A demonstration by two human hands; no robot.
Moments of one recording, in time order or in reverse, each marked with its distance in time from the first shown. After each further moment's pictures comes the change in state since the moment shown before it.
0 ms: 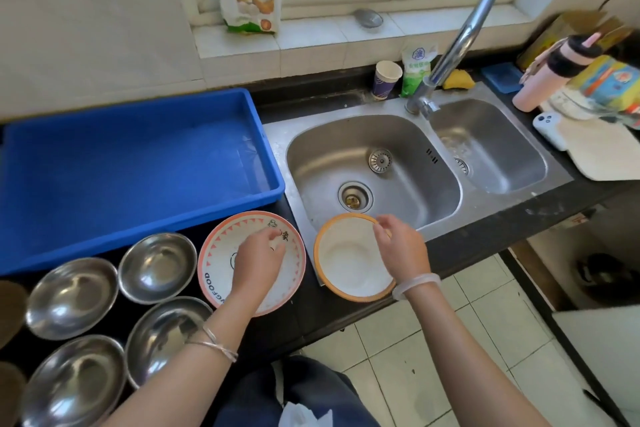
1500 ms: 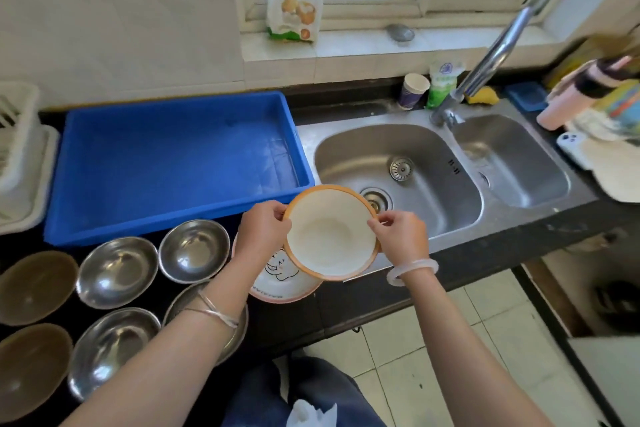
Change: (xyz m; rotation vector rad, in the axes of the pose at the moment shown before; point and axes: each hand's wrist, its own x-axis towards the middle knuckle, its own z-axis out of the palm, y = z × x) left_hand 0.010 -0.002 -0.059 -0.160 -0.003 -0.046; right_hand -0.015 -0.071 0.003 0.090 -0.019 0.051
